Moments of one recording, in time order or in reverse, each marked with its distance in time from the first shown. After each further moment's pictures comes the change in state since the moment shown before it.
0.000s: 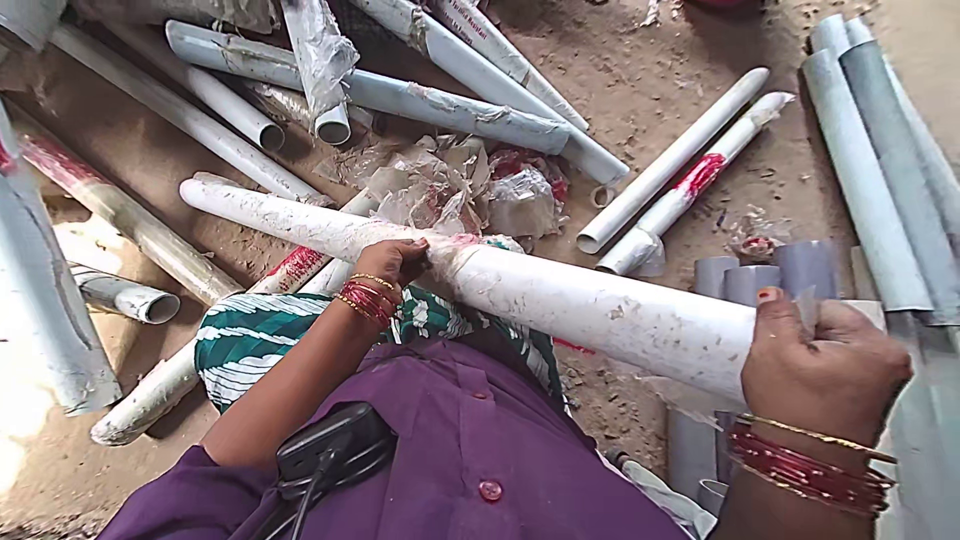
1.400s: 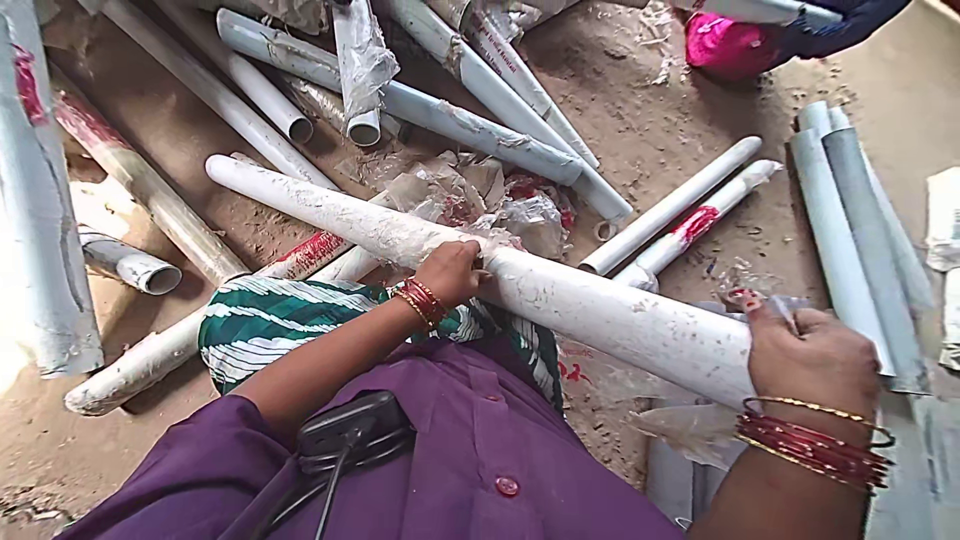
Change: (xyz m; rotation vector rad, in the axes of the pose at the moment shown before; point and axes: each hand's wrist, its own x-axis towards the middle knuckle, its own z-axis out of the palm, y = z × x) left_hand 0.004 -0.010 0.005 1.275 -0.414 0.744; right_hand 0.036 -0.012 -0.001 -0.109 -0.210 0.080
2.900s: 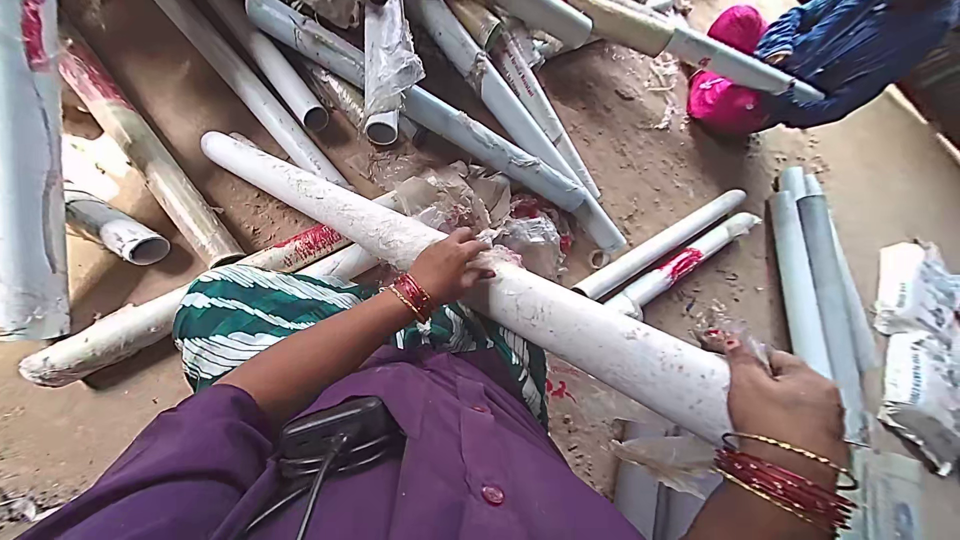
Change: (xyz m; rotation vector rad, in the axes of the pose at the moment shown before) left_hand -0.001 -0.037 -0.001 -0.058 0.268 0.279; right_hand -0.006 -0.015 0.001 -0.044 0.010 -0.023
